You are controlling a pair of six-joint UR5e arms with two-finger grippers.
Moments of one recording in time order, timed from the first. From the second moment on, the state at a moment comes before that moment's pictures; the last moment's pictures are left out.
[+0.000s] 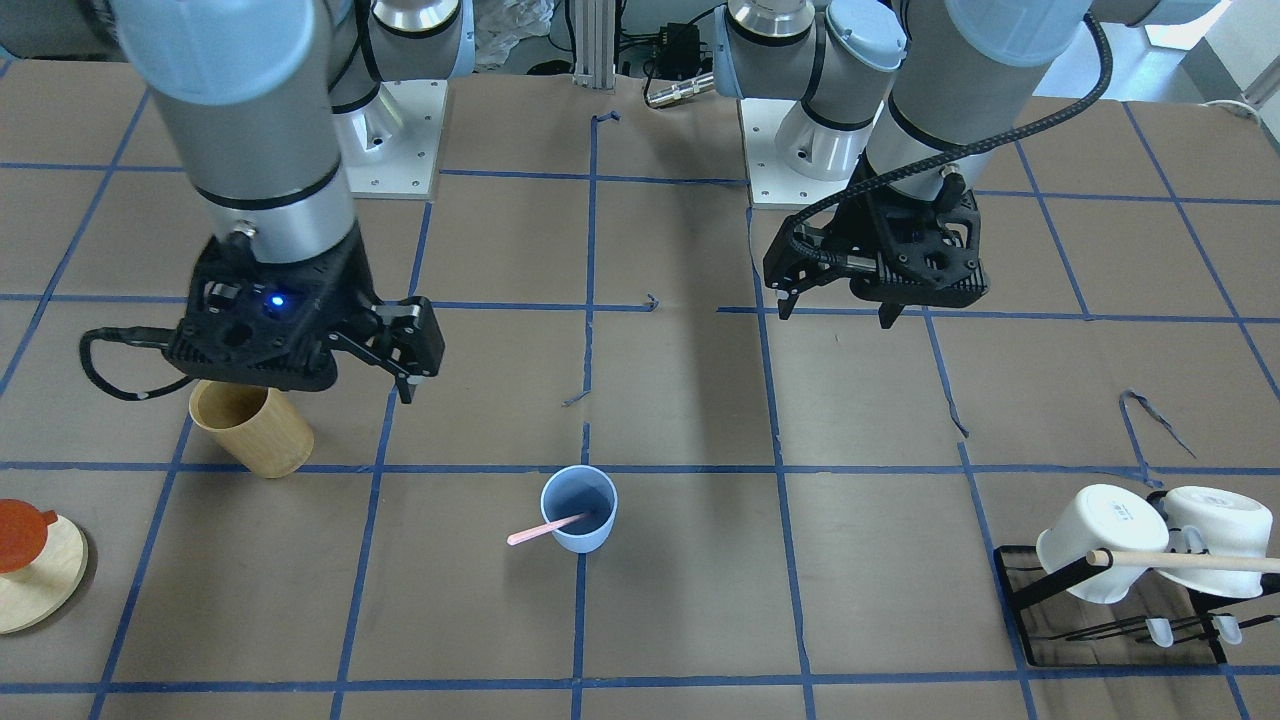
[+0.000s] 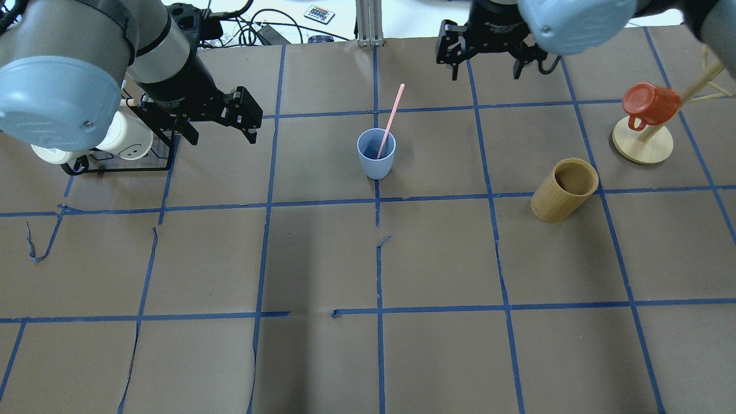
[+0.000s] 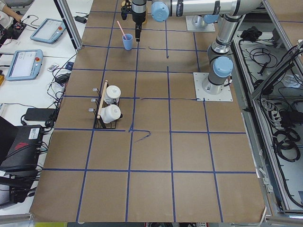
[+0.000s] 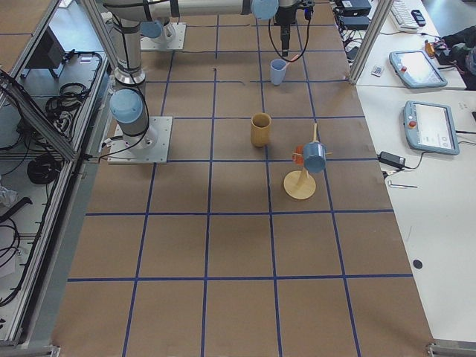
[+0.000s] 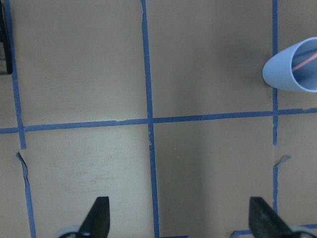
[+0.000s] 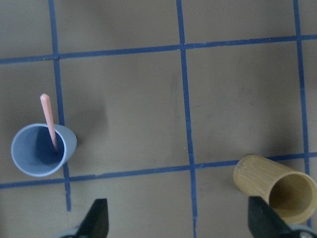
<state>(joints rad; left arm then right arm) -1.59 -1.62 -1.62 -1.42 1.53 0.02 1.67 -1.34 1.35 -1.67 -1.64 0.12</state>
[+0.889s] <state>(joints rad) -1.59 -1.63 -1.62 -1.42 1.53 0.02 1.54 -1.42 1.37 -1.40 -1.60 -0.16</state>
